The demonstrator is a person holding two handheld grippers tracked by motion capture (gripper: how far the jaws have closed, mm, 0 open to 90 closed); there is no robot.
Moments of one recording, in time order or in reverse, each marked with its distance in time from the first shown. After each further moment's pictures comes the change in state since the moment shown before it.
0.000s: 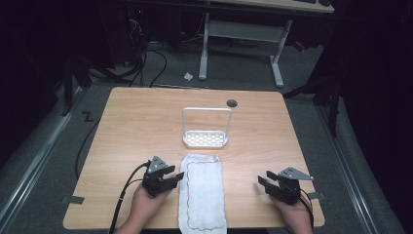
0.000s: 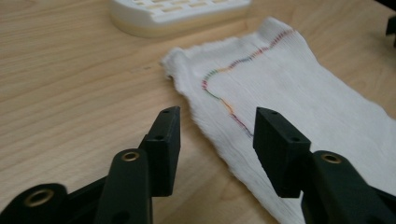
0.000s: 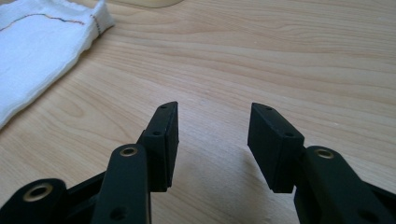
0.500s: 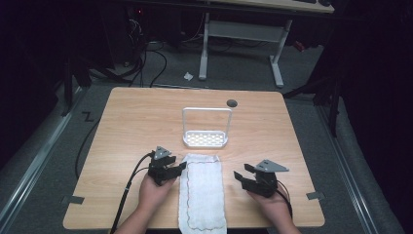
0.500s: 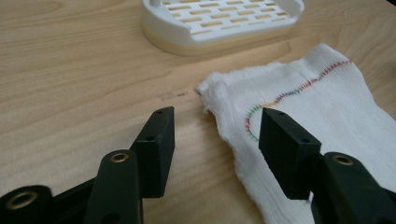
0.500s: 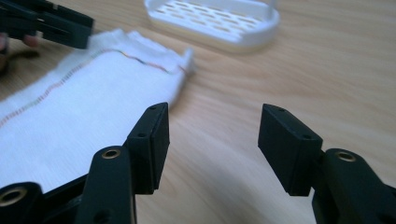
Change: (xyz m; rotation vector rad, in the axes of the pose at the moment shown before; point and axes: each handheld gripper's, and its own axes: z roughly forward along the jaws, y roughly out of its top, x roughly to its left) left arm 0.010 0.019 0.034 0.026 0.069 -0.055; right arm 0.058 0.041 0.035 -0.035 0.120 -0.082
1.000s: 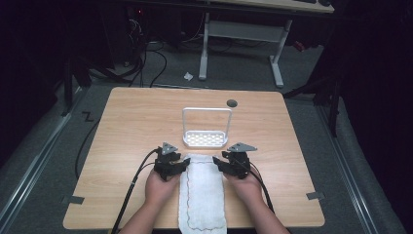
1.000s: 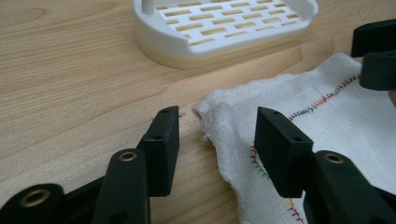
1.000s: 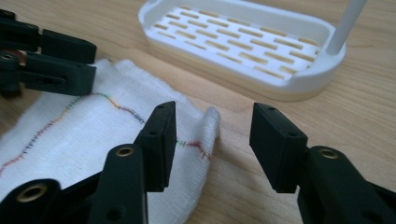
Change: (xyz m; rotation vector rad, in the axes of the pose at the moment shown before) left arm -0.006 0.007 0.017 0.031 0.013 0.016; right arm 0.014 0.039 0.078 0.080 -0.012 0.033
